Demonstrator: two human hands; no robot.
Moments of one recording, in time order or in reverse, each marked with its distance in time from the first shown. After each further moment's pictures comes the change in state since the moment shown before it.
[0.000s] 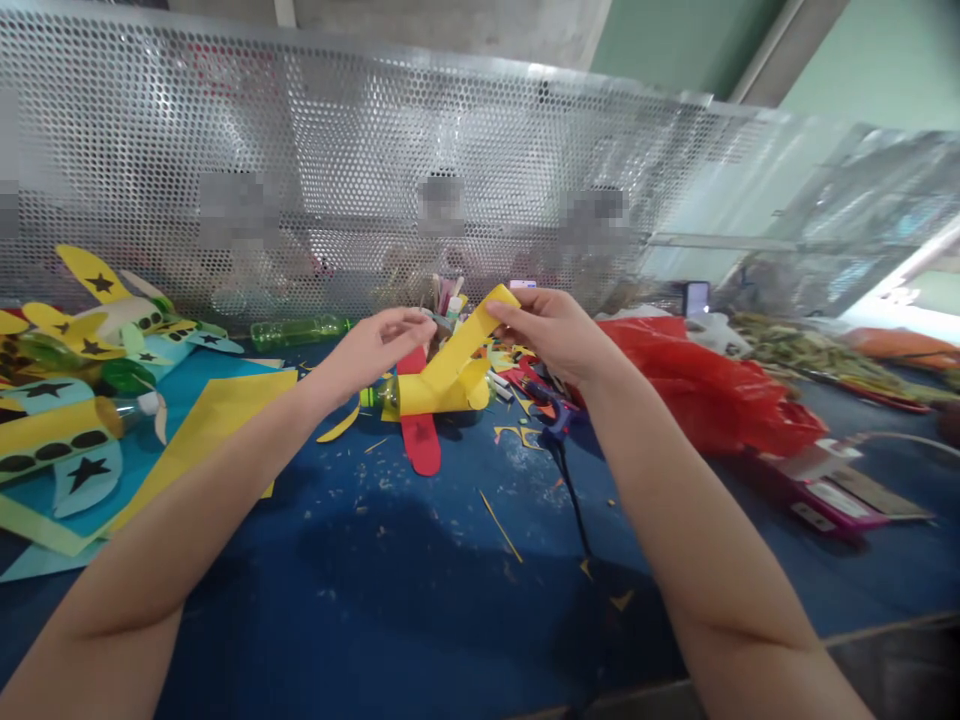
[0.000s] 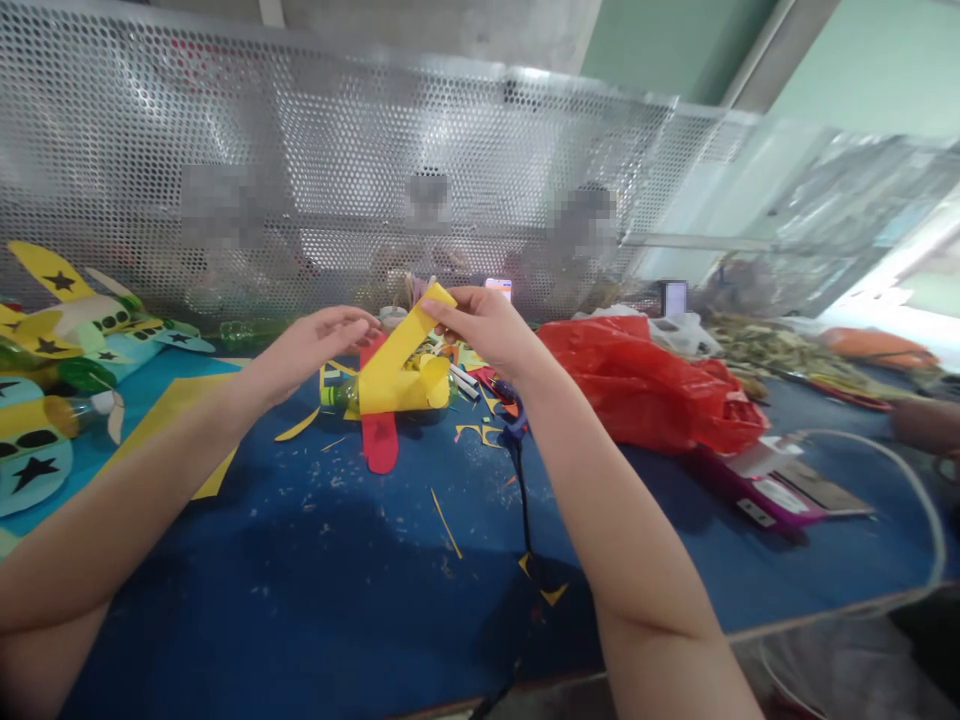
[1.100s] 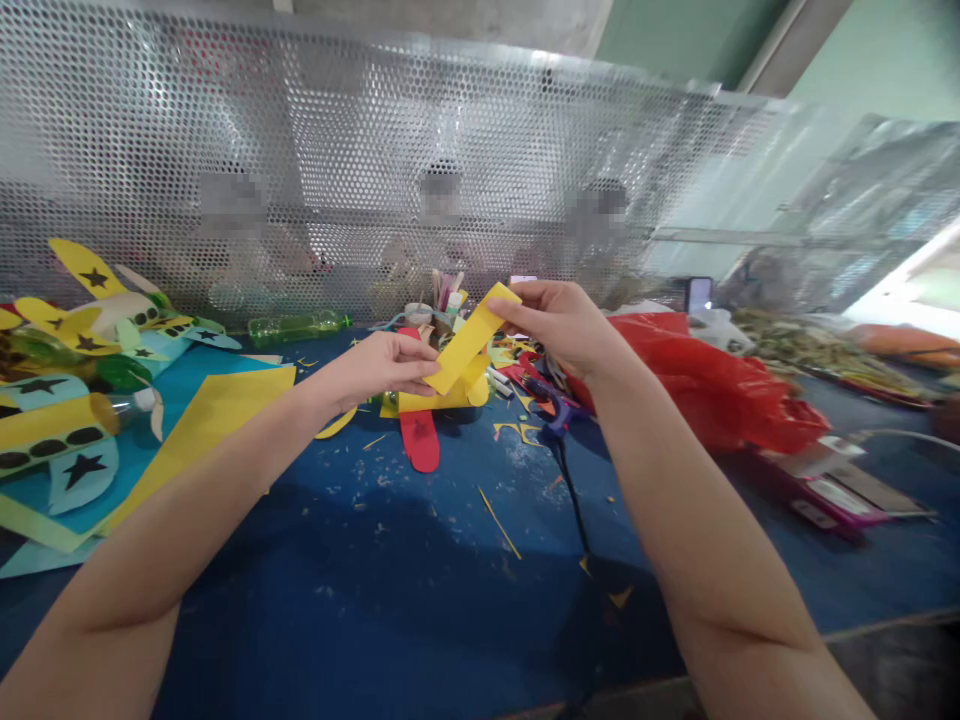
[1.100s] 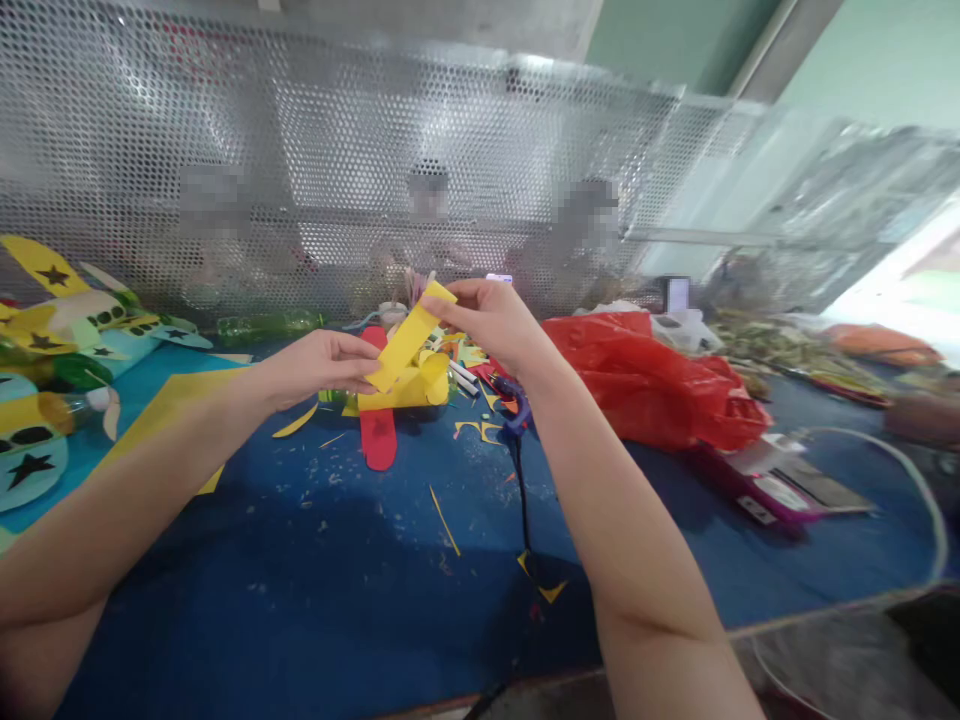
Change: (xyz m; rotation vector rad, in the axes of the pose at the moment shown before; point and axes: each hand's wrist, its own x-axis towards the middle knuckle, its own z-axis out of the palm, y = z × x) left_hand -0.003 -0.002 0.009 -0.260 -0.174 -0.417; right_hand 0.000 0.000 -0.006 -0.076 0.022 -0.051
